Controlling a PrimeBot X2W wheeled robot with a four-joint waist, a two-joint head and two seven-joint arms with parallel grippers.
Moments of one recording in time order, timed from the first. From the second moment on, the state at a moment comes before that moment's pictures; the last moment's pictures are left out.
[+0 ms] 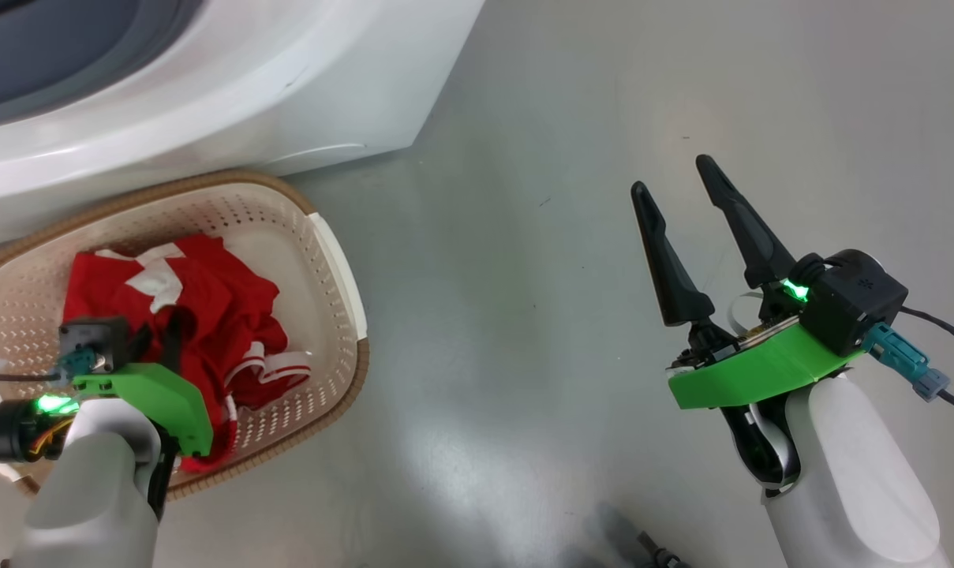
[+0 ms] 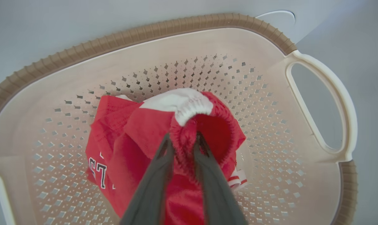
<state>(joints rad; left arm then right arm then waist) -0.75 0.16 -0.13 1.17 -0.15 -0.12 -0.26 -0.43 -0.10 0.18 0.10 0.26 0.13 -0.26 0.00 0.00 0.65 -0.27</state>
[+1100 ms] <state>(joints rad) -0.58 0.11 0.01 0.81 -0.21 -0.13 -0.26 -0.35 -0.15 0.14 0.13 0.26 0.13 -0.26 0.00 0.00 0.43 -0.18</state>
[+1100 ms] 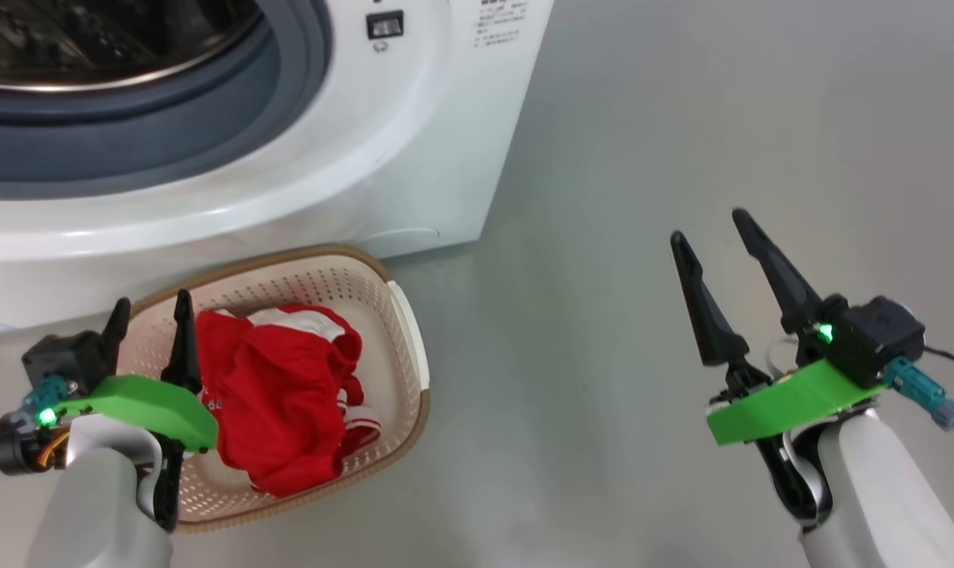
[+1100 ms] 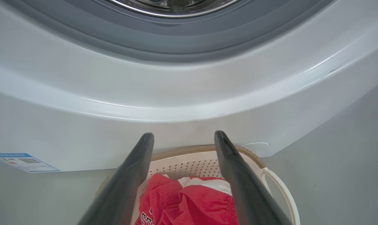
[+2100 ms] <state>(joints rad) -0.24 0.06 0.12 0.36 -0.16 -0.13 -0.26 -0.18 -0.19 0.11 0.15 0.26 0.13 -0.26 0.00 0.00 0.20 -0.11</state>
